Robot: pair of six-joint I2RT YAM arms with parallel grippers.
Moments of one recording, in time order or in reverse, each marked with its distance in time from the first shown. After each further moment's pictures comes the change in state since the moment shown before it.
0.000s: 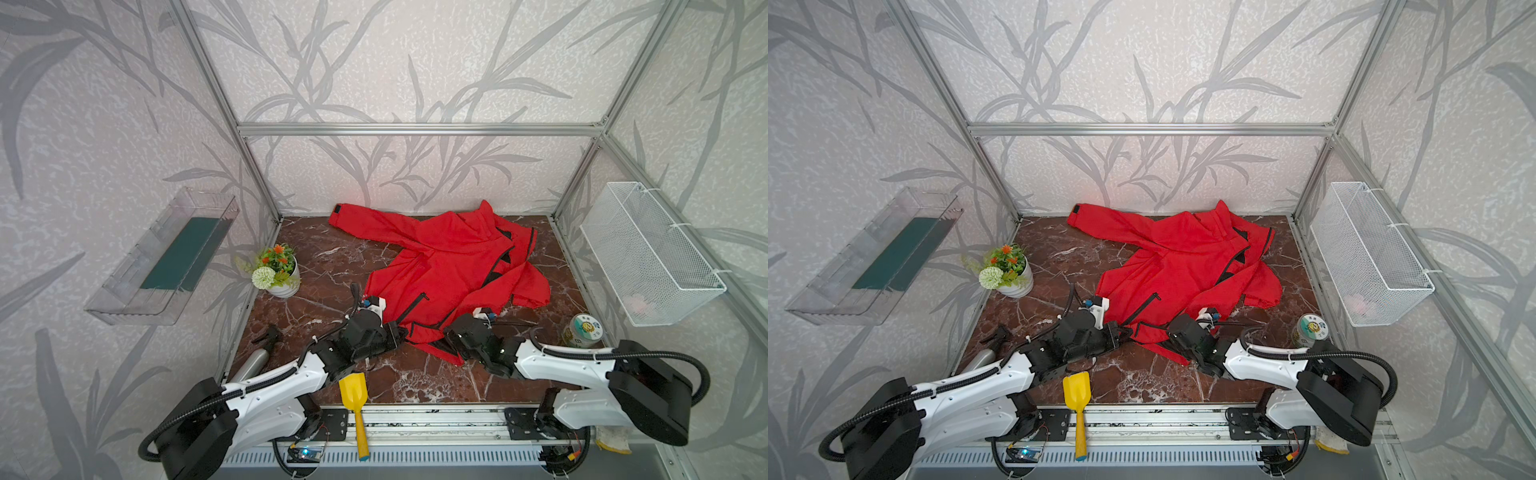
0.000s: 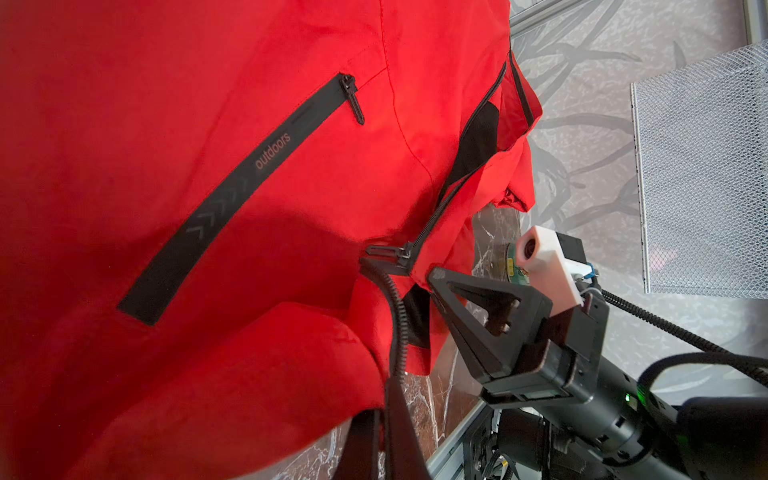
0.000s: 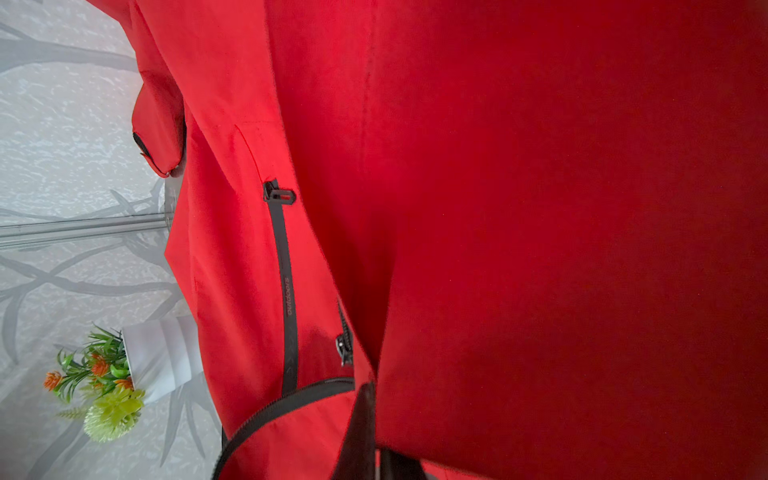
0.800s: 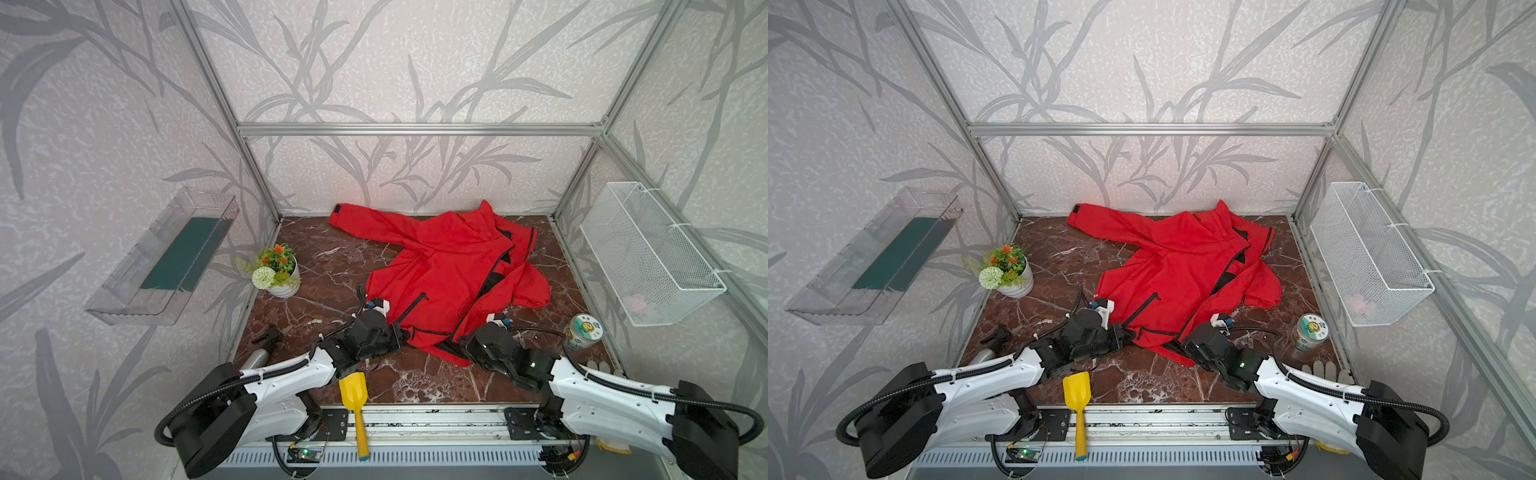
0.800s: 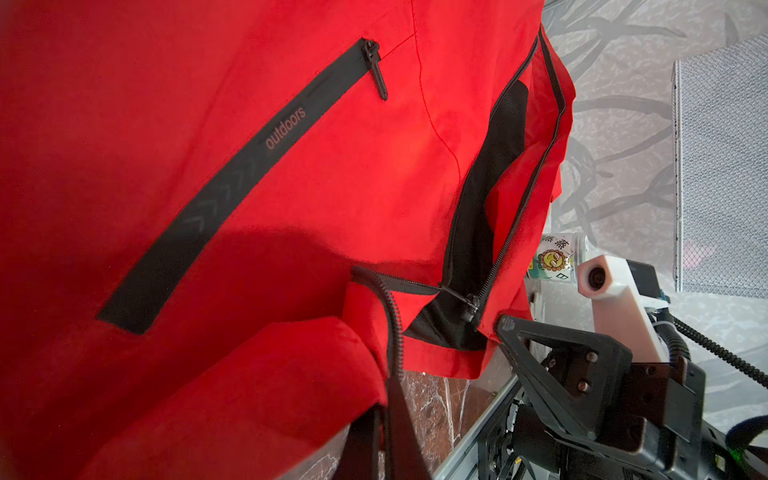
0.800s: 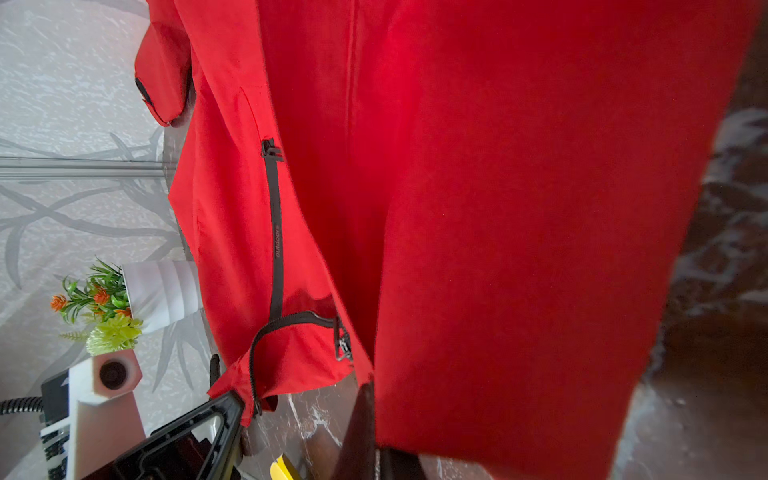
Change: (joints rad) left arm 0.000 0.108 0.002 0.052 0.029 0.001; right arm -0.013 -0.322 -0.100 -0.198 -0.090 -0.117
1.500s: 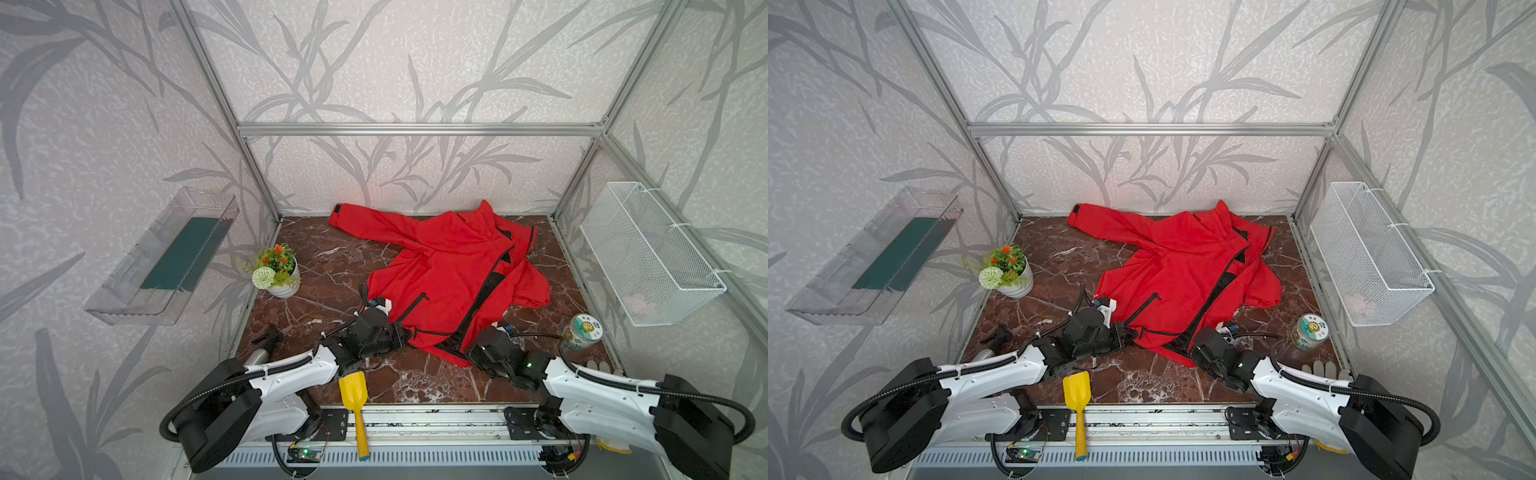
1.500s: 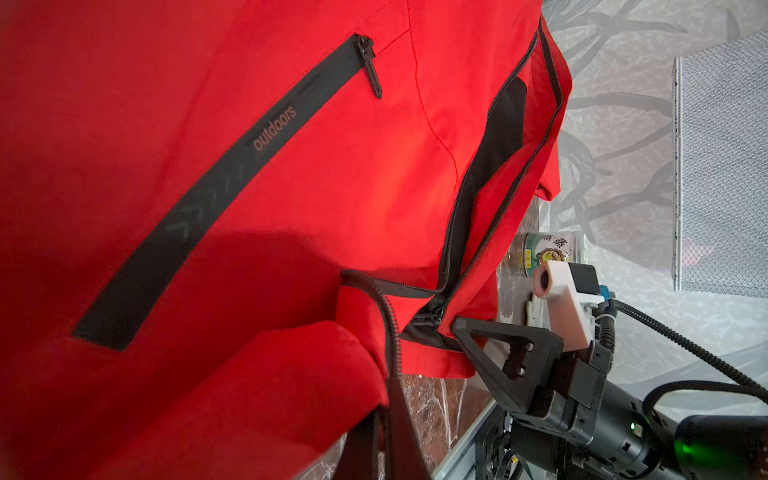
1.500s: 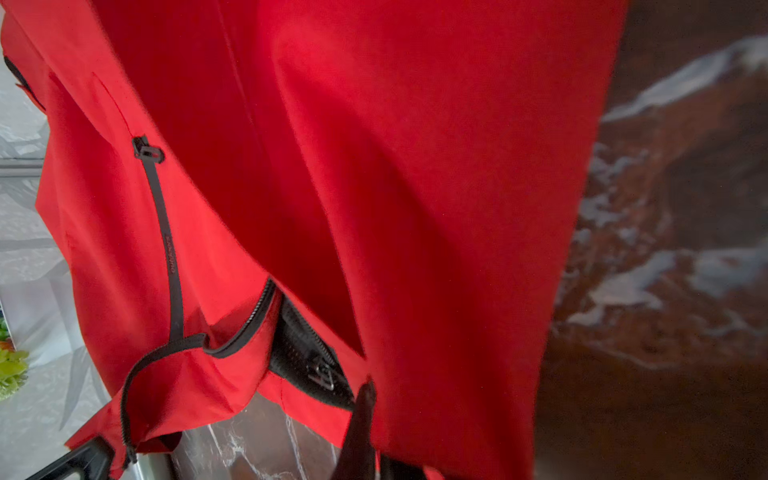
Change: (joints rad) left arm 0.000 0.029 0.015 0.015 0.019 0.000; right arm -0.052 0.076 -0.064 0.008 -0.048 -0.045
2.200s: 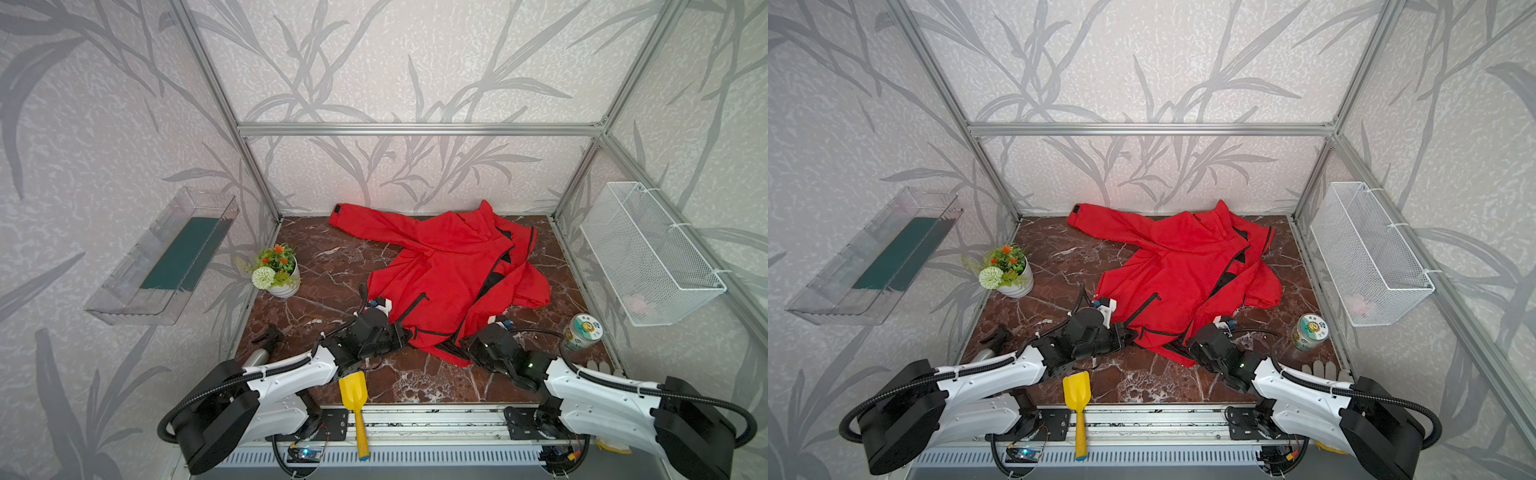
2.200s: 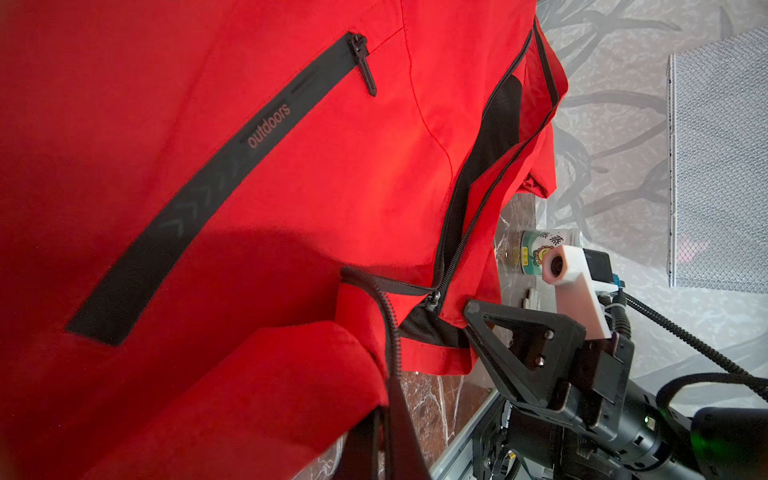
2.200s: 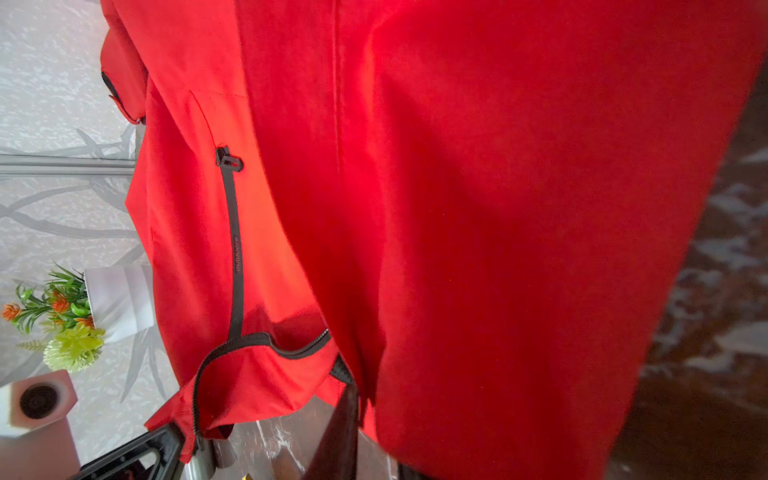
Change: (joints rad) left arm -0.004 -0.017 0.000 -0.008 -0.001 0.000; right arm -0.024 -0.007 -0.021 0.134 0.000 -0.022
